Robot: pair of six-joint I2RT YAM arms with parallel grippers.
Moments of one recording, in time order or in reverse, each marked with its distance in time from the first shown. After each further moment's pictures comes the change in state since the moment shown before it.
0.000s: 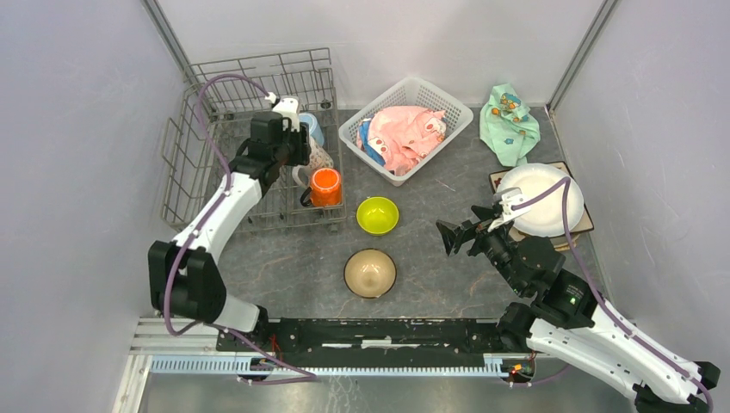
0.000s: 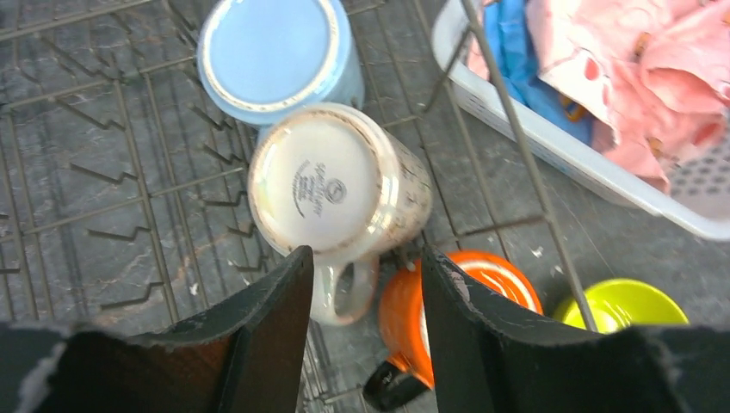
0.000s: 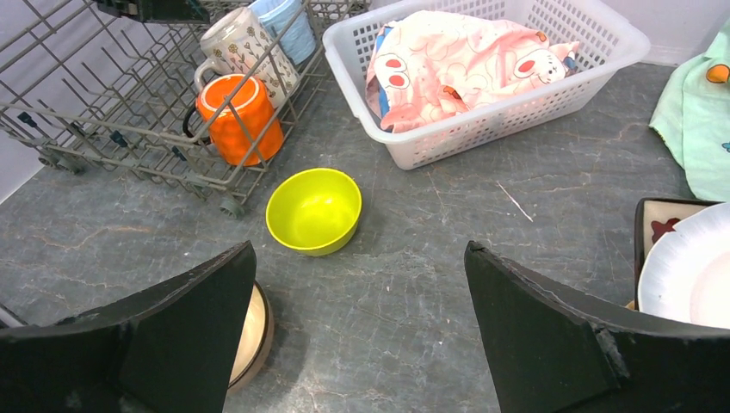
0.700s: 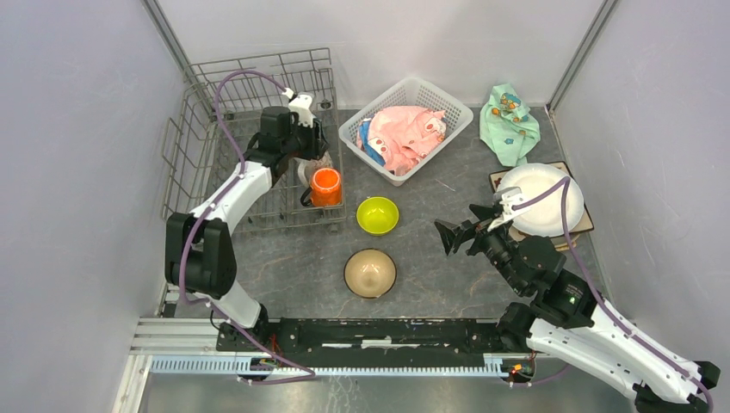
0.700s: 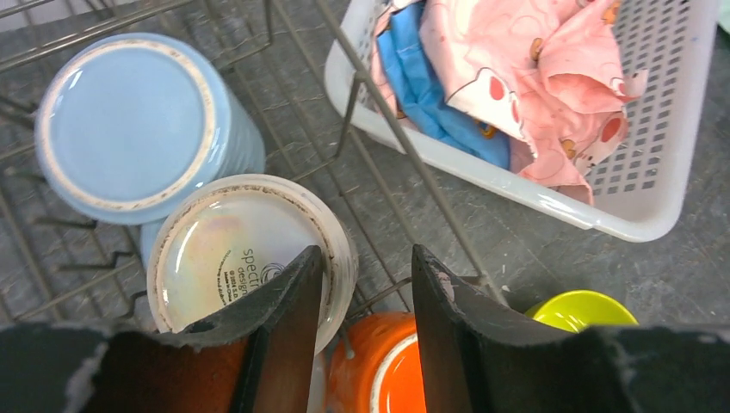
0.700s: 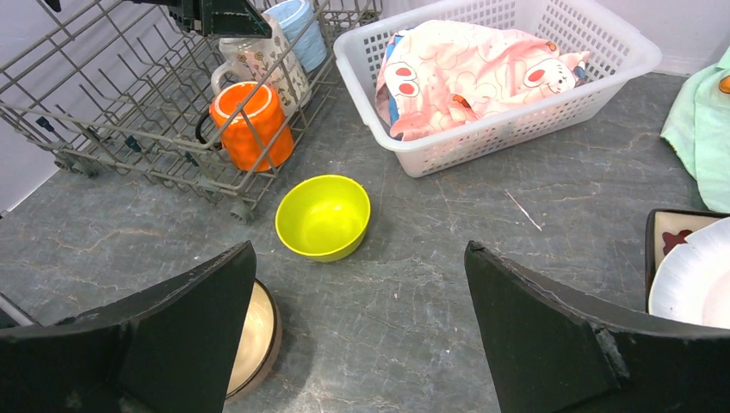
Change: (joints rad) left arm 0.007 0.185 0.064 0.146 0.227 0.013; right arm 0.000 0.006 0.000 0.028 -0.018 -0.005
